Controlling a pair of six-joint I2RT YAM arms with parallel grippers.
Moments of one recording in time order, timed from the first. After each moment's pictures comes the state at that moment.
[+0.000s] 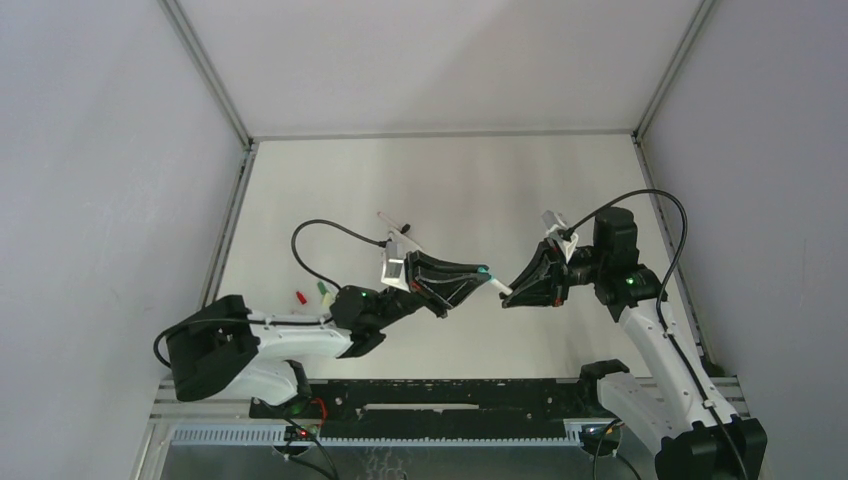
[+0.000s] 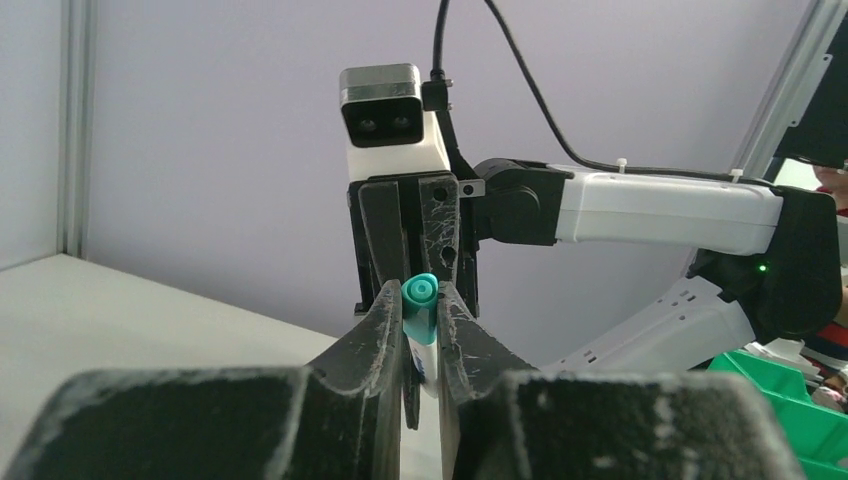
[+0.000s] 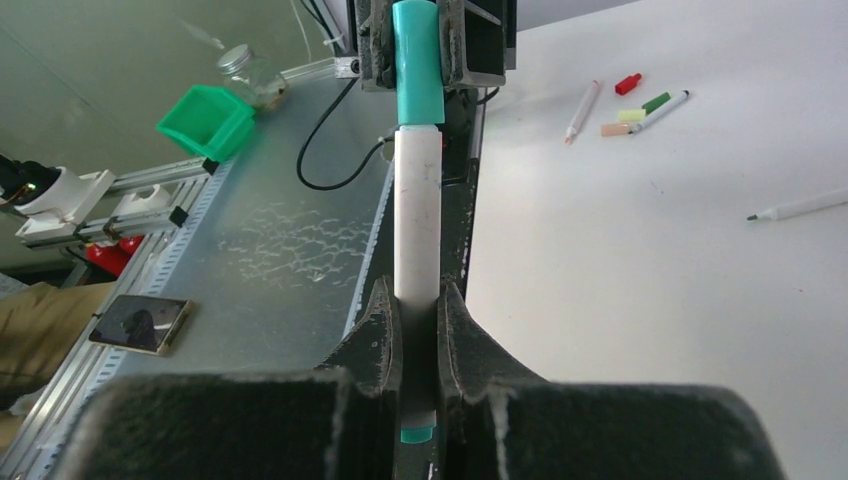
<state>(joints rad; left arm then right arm) -1.12 1.35 0.50 1.43 0.14 -0.42 0.17 0.87 0.71 -0.29 -1.56 -0.13</state>
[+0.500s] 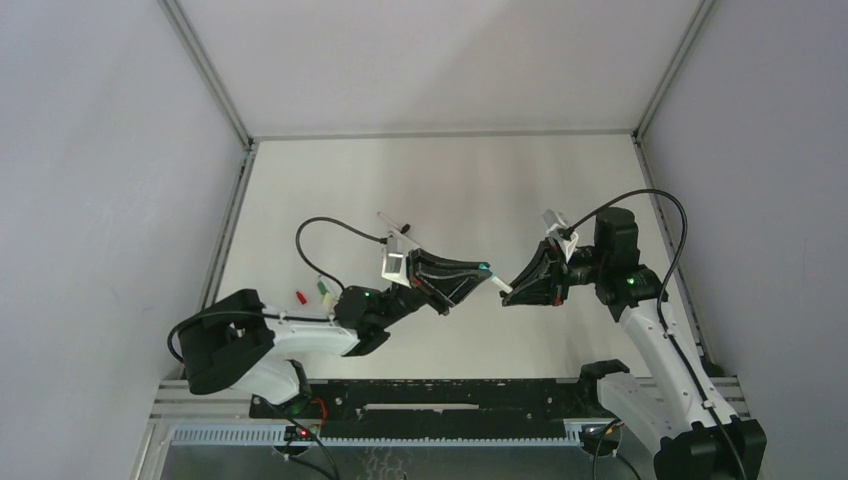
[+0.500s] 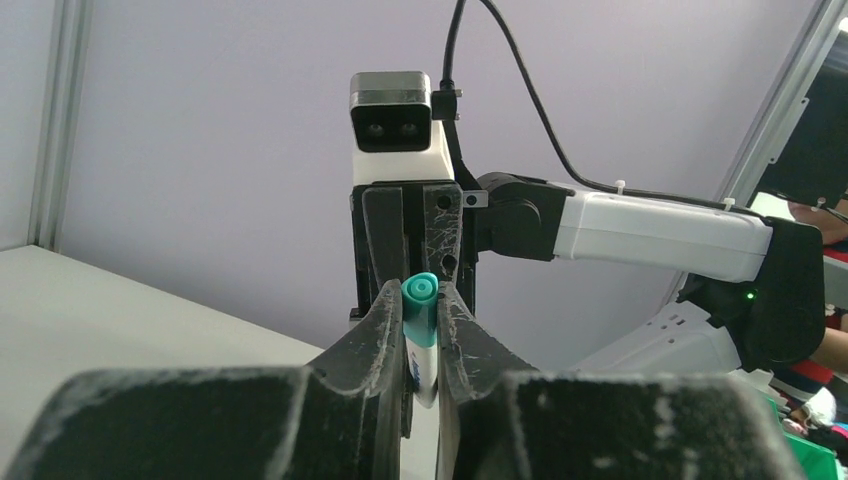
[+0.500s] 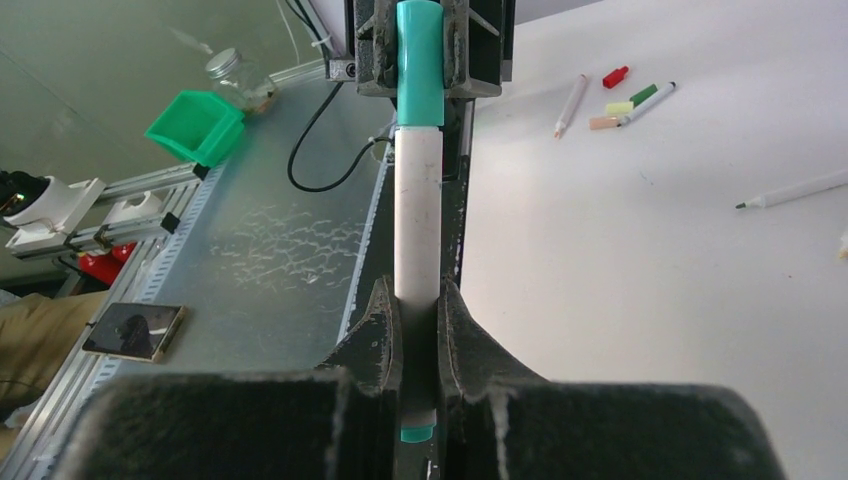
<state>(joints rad) -1.11 1.44 0.51 1.54 0.14 -0.50 0.16 0.87 0.71 -0.30 -1.55 -0.13</state>
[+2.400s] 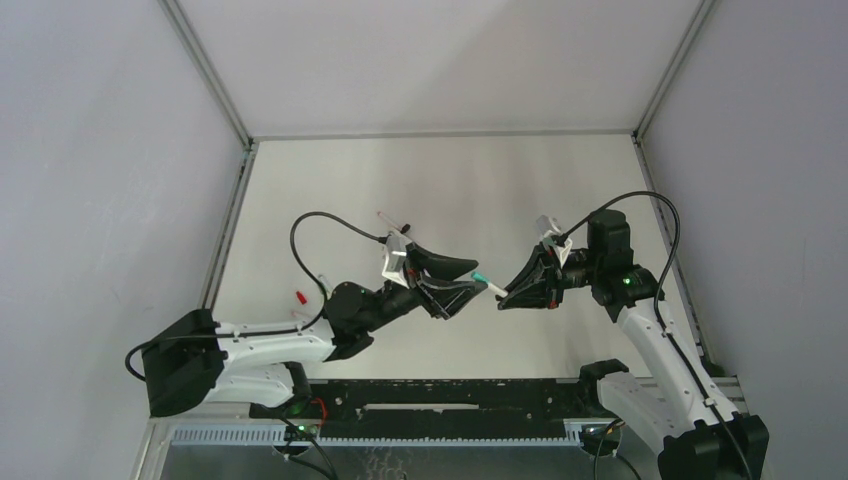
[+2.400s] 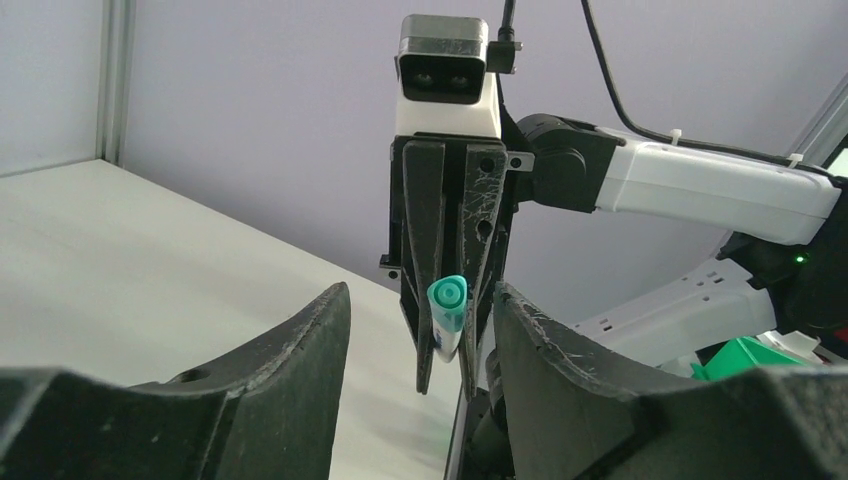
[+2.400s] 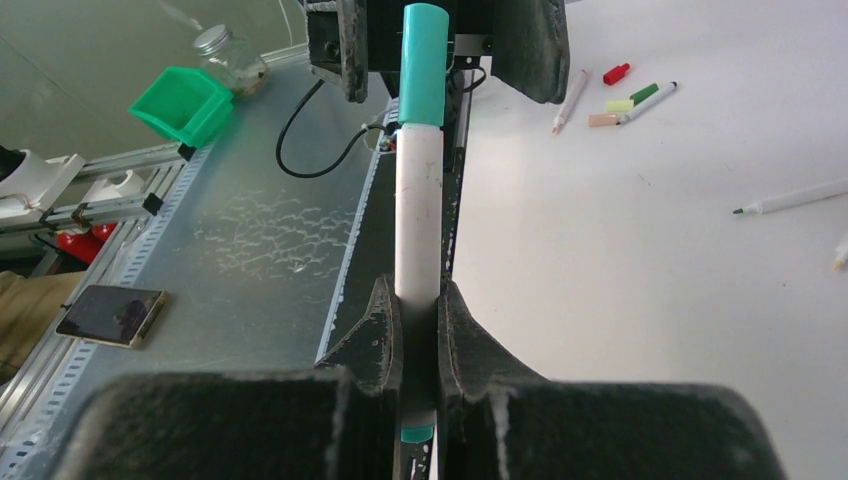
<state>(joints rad) -1.11 1.21 0.49 1.14 0.08 -0.45 0.20 0.88 0.71 -0.36 -1.51 -0.24</state>
